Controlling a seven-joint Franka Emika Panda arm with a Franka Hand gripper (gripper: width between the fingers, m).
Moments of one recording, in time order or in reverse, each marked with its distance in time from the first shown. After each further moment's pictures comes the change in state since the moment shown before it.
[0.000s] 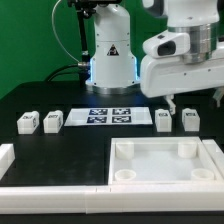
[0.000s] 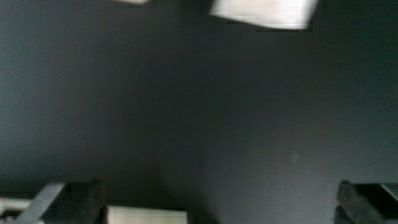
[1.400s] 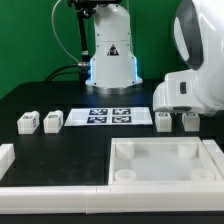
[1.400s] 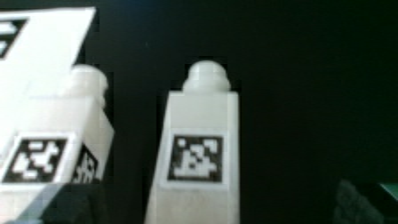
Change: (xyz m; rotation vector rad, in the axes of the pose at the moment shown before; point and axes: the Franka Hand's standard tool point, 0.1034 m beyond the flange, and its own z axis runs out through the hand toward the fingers) arm -0.044 -0.008 0.037 -0.087 -0.901 0.086
